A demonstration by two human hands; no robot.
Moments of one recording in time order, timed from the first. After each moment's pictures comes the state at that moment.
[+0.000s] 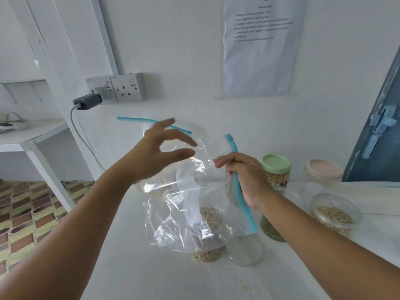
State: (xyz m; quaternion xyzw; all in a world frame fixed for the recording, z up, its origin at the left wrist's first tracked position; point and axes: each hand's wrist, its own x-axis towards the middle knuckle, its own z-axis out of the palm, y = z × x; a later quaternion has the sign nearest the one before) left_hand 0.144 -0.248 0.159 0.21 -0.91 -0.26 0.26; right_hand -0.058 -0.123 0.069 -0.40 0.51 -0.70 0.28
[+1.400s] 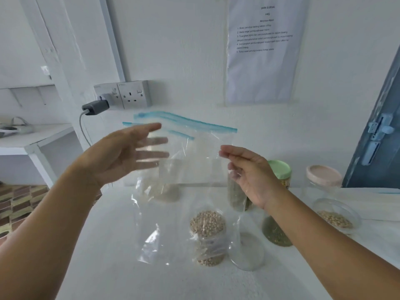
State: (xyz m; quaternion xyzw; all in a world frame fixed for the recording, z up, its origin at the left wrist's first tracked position) left_hand 0.197 -0.290 0.172 0.19 -0.65 -0.69 0.26; right_hand -0.055 -0.113 0.093 -0.34 0.44 -0.74 0.38
